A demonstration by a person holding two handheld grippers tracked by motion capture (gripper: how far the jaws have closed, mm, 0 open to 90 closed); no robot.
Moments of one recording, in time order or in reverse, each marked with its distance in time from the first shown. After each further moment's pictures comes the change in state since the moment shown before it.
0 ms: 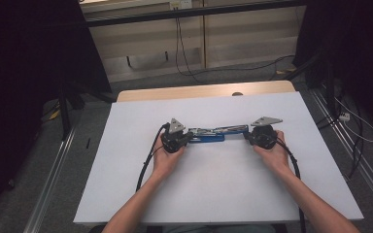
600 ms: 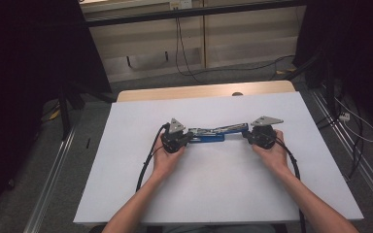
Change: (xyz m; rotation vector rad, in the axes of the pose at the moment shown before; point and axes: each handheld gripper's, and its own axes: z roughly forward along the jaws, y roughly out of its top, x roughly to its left) left arm 0.000 0.000 0.000 -0.003 -0.004 -0.007; right arm 0.002 0.002 0.000 -0.058 0.013 0.007
